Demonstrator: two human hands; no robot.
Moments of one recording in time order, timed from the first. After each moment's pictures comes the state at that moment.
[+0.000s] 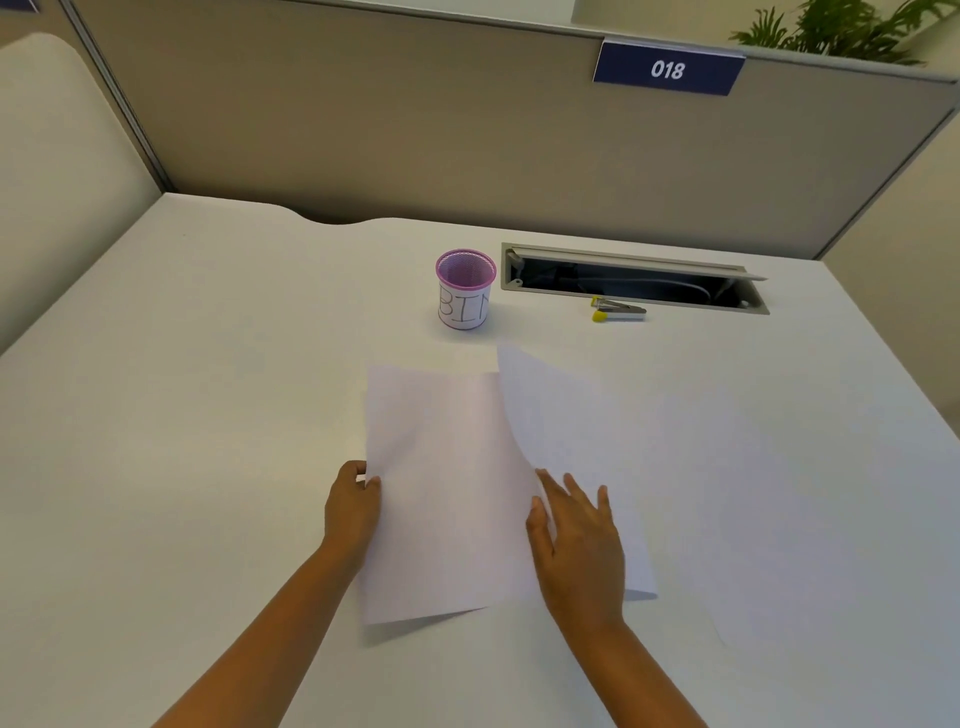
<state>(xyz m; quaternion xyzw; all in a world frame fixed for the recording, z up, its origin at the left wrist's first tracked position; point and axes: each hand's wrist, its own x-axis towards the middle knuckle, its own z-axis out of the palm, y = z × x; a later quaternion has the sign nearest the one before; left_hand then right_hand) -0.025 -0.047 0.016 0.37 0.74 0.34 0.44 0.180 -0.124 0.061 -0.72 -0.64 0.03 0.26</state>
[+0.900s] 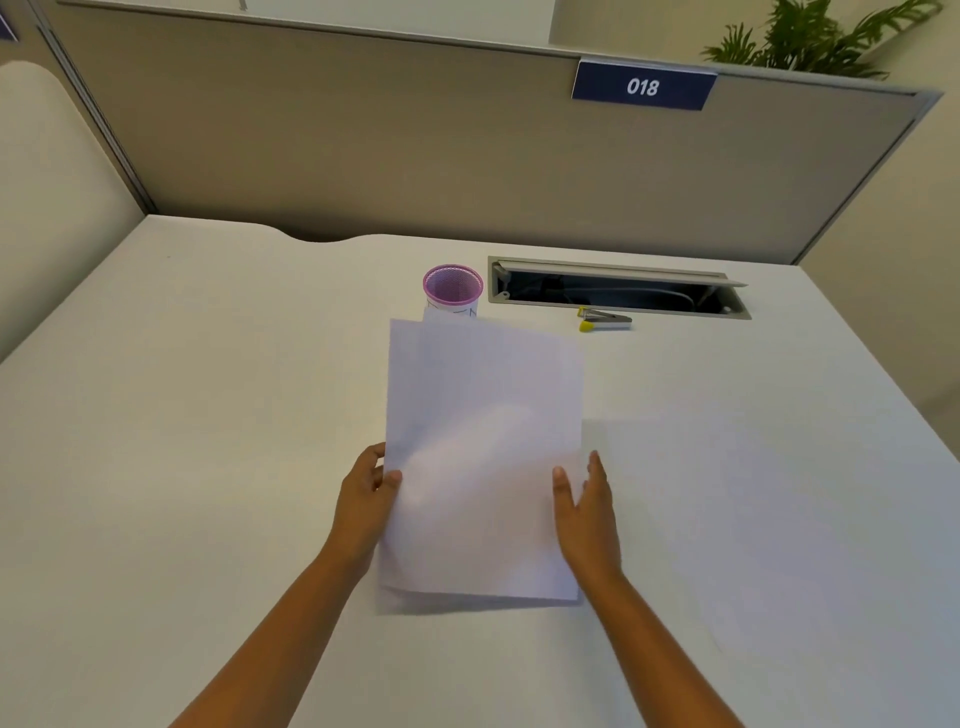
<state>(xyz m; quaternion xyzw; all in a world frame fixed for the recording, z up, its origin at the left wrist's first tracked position) -0.010 -0.045 0.051 0.45 0.61 0.41 0.51 0.205 -0.082 0.054 -0.79 -0.42 0.32 0.32</state>
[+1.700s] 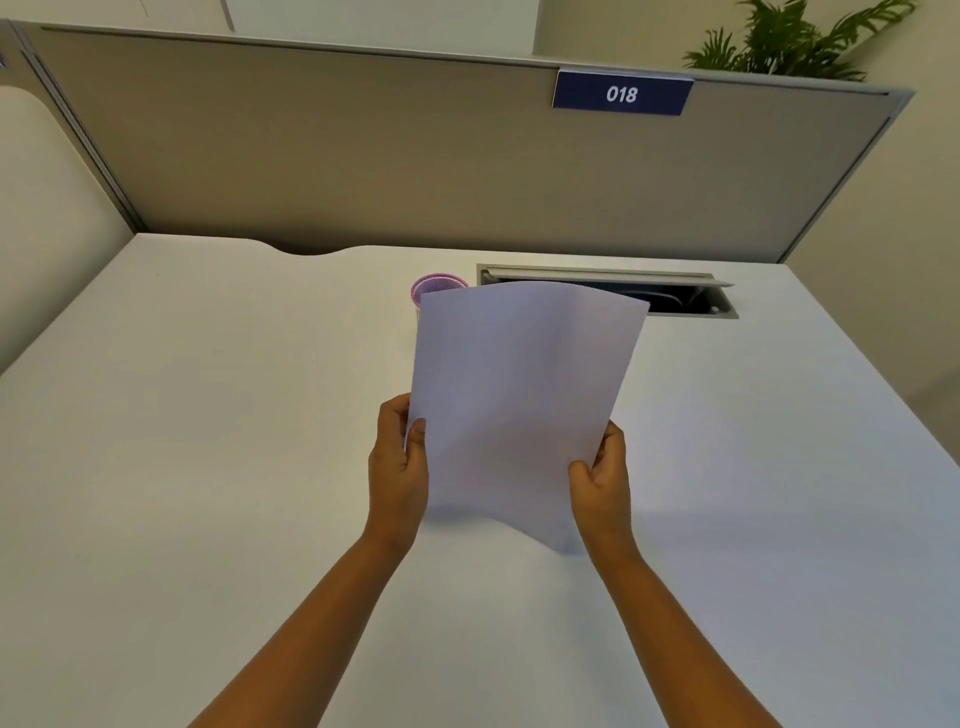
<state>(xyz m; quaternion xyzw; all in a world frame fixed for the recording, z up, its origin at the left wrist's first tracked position) 0.041 -0.035 0.095 0.54 0.51 0.54 0.38 0.220 -0.069 0.084 -0.66 -0.44 0.32 0.53</state>
